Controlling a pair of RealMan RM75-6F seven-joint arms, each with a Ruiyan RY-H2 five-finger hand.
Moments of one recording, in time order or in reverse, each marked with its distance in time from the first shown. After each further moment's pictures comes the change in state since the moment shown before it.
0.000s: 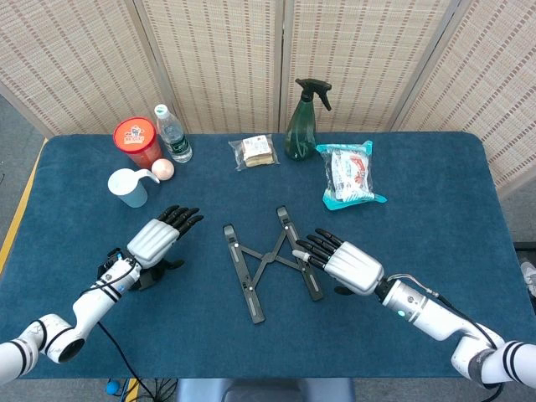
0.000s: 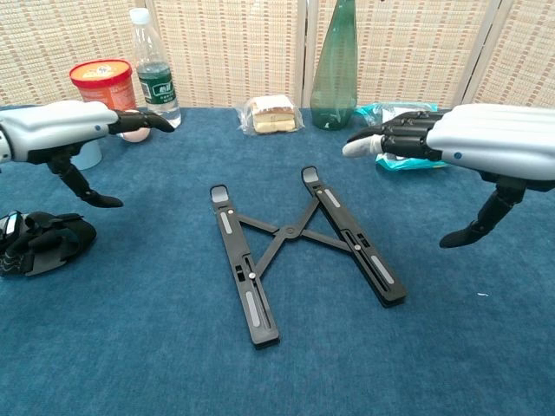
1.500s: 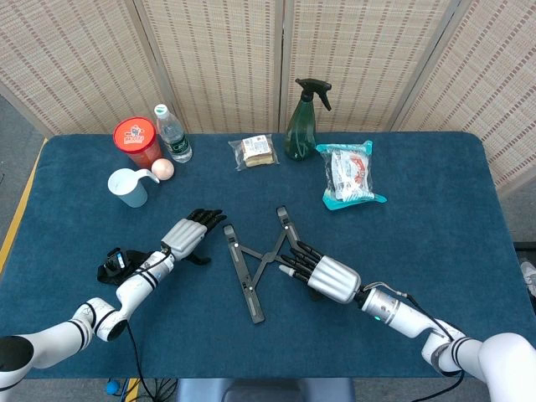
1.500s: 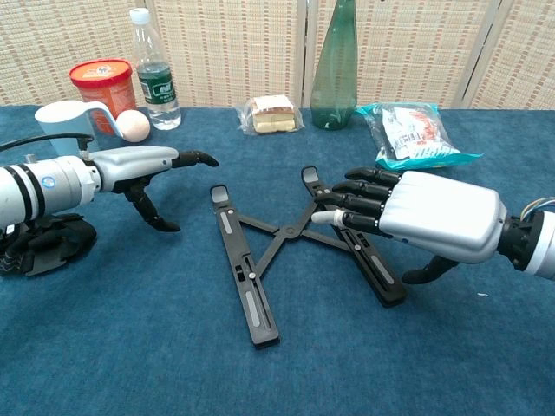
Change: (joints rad) left arm -0.148 -0.278 0.038 0.329 -0.114 -0.114 -0.156; right arm -0.001 -0.402 -0.077 0.567 -0.101 0.175 -0.132
